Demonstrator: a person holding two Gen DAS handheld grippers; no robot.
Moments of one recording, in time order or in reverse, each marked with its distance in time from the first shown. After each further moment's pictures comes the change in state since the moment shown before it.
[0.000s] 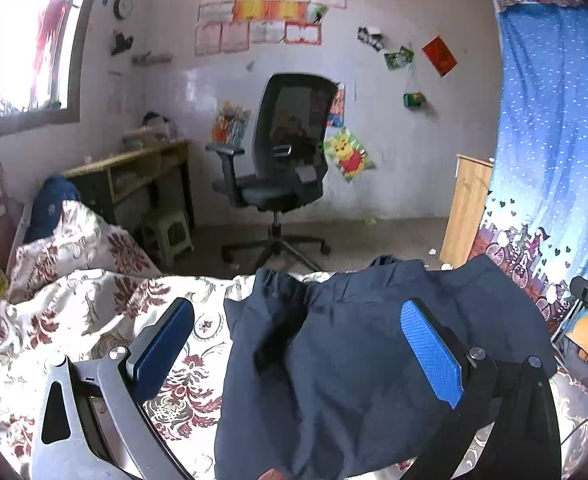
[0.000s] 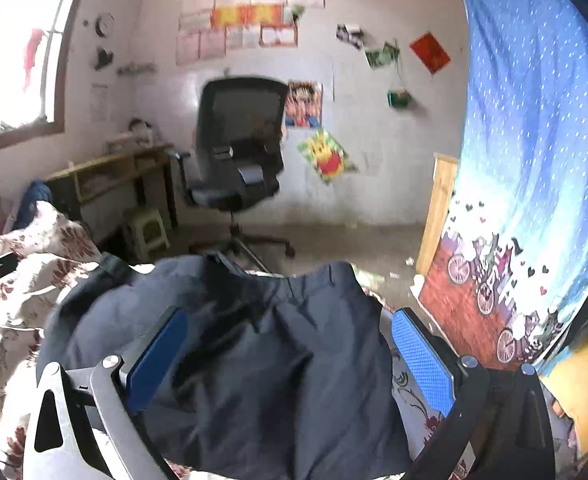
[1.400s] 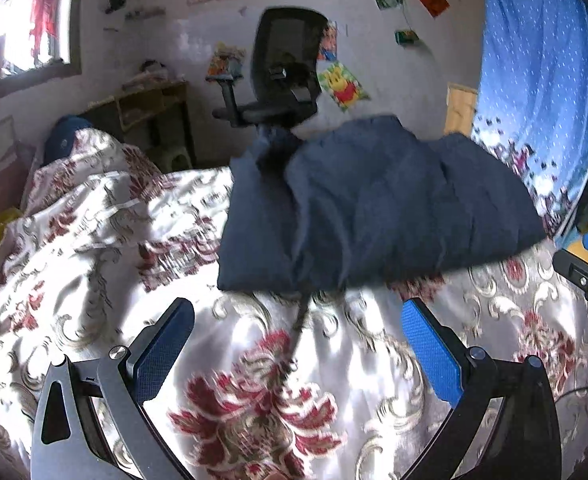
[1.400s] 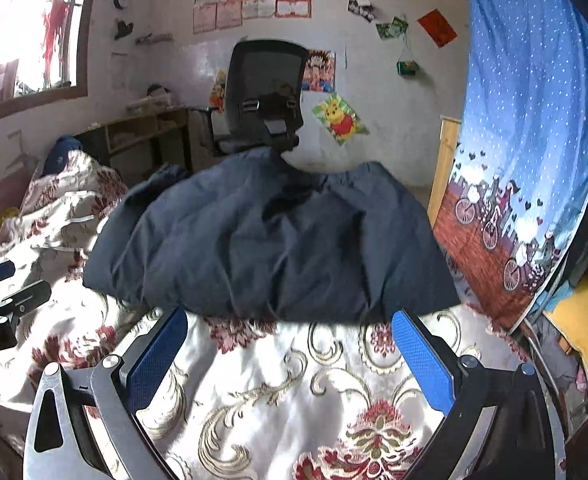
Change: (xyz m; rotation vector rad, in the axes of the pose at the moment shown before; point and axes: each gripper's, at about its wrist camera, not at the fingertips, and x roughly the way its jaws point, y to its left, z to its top) left arm -0.069 -0.015 -0.156 0.037 0.250 -0.007; right arm -0.081 0.076 -0.129 -0.001 0.142 0.018
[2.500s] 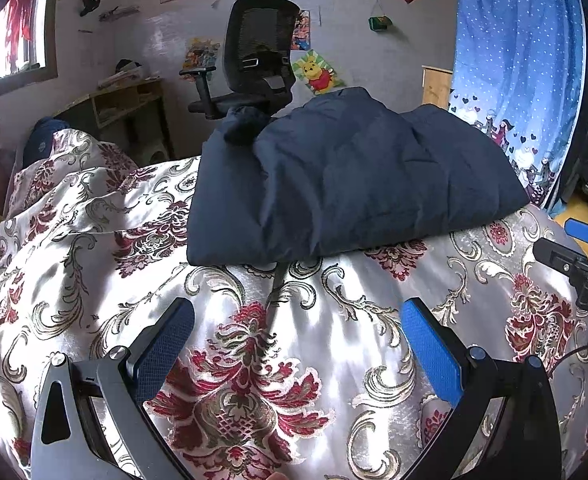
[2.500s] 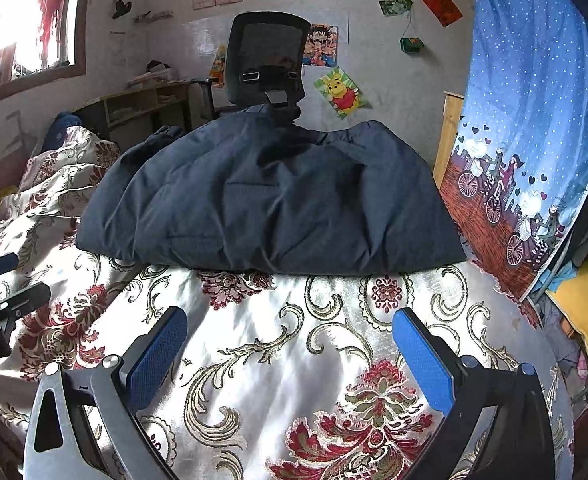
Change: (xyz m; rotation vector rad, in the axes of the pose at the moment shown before) left arm 0.004 -0.014 -0.023 0.060 0.012 -0.054; right arm 0.010 -0.007 -0.031 -0.001 0.078 0.009
